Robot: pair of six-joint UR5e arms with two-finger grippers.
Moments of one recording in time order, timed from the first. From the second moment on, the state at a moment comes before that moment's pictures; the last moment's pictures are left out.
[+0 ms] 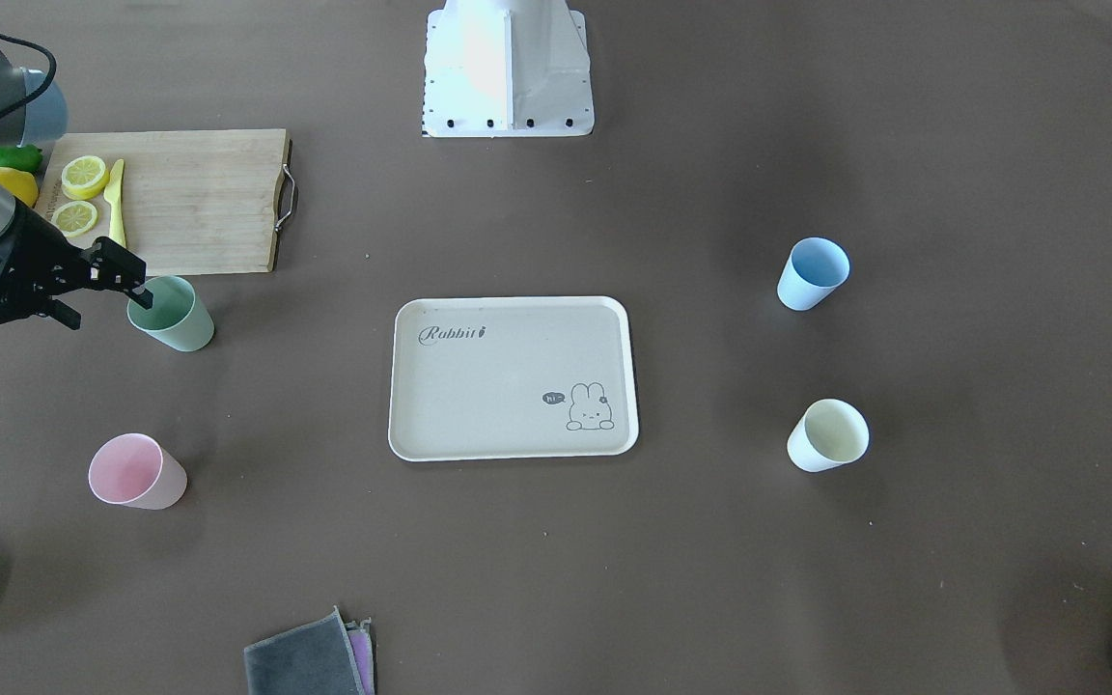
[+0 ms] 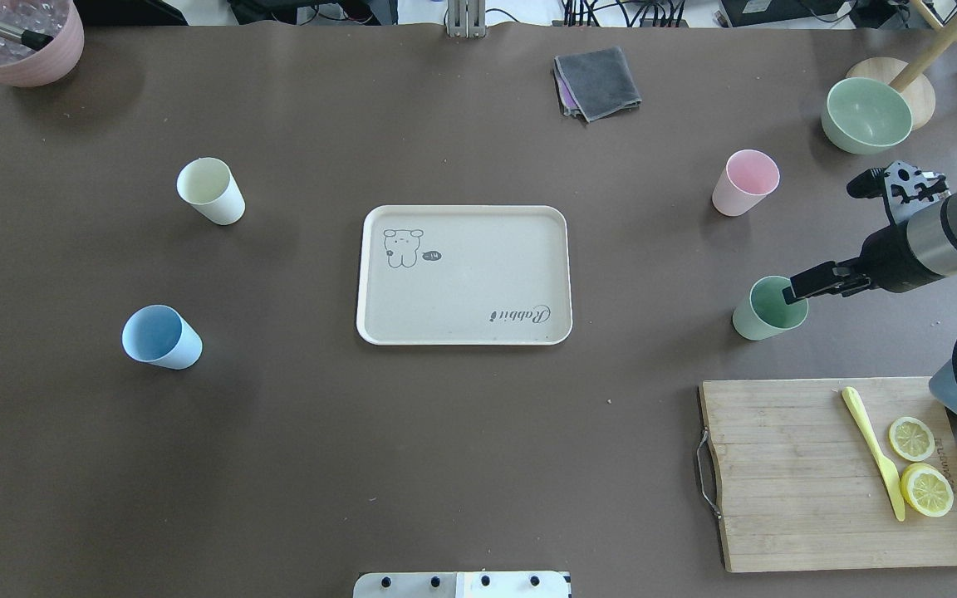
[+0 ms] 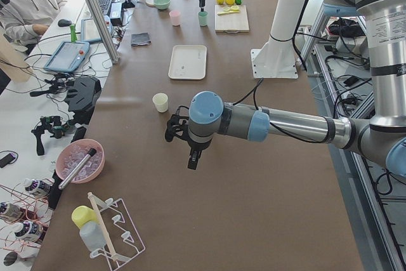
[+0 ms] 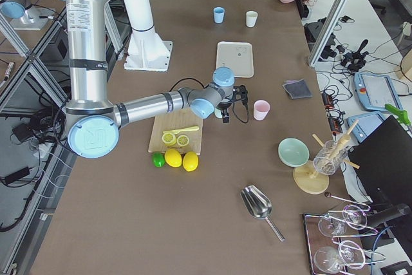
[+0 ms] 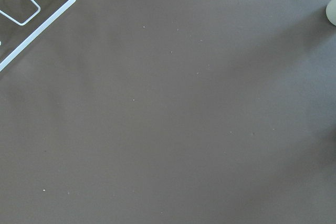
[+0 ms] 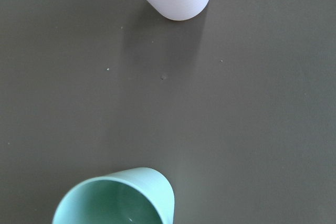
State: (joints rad) left arm -1.59 -1.34 -1.94 -1.63 -2.46 0.06; right arm 0.92 -1.57 1.74 -0.98 2.24 0.78
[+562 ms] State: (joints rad) left arm -1.59 -1.34 -1.94 -1.63 -2.47 0.05; right arm 0.90 -1.55 1.71 -0.99 2.27 0.78
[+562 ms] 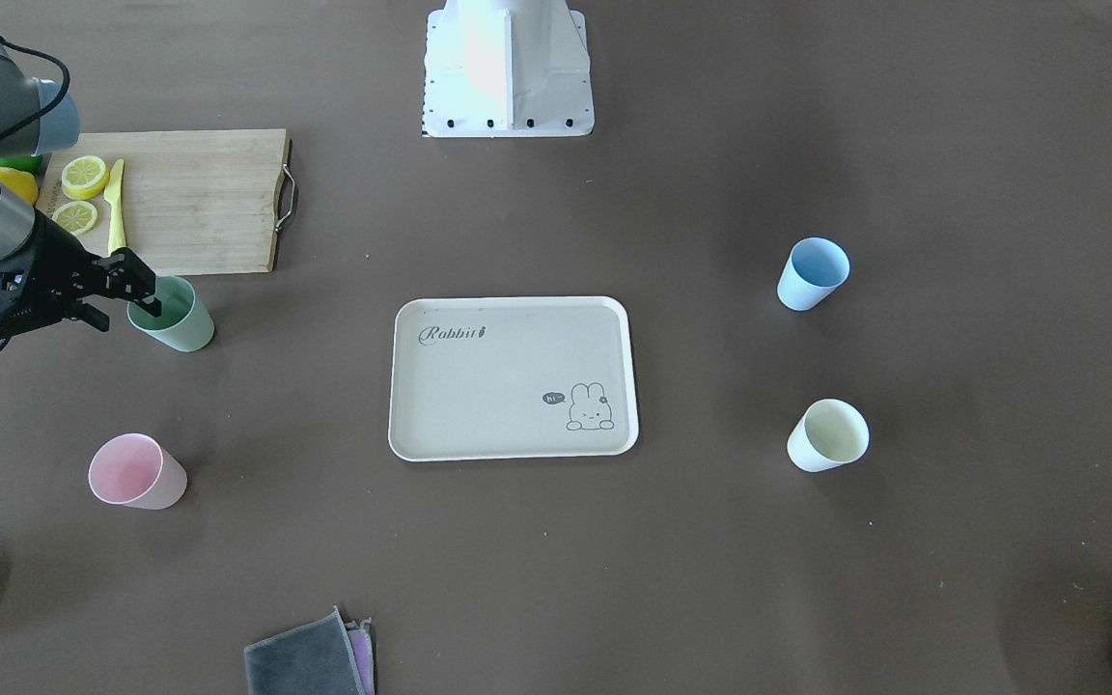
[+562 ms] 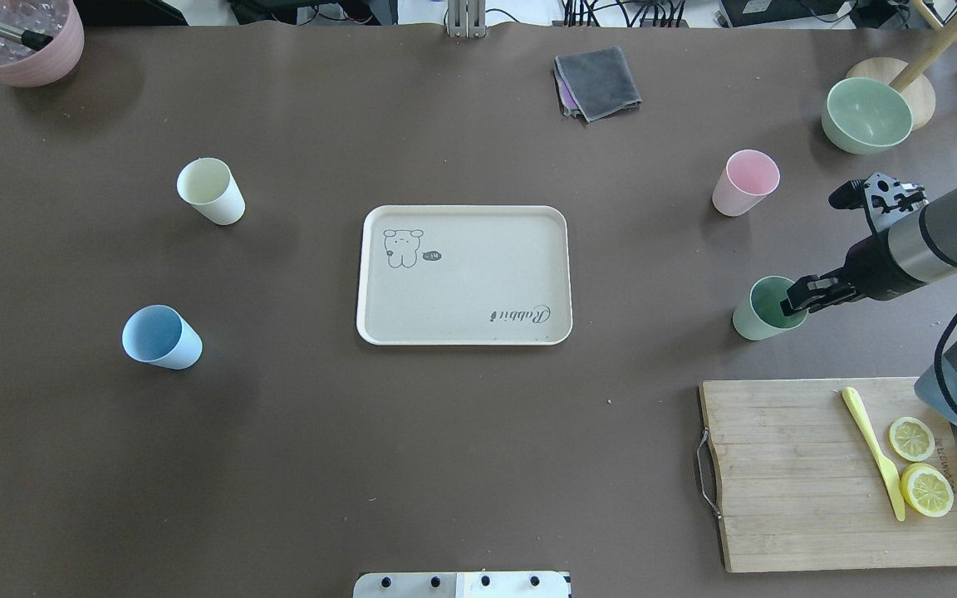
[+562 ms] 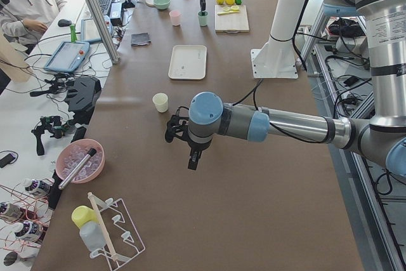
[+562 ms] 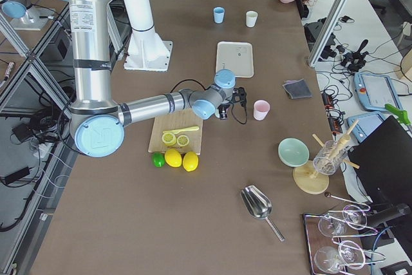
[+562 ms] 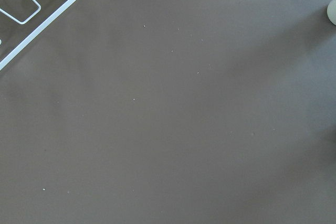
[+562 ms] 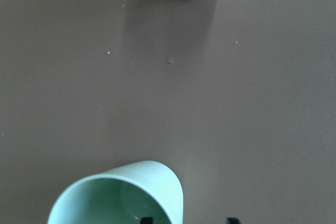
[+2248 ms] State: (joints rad) left arm -0.82 -1.55 -1.88 -2.13 -2.10 -1.02; right arm 0.71 -1.14 1.69 -1.13 2.08 1.10
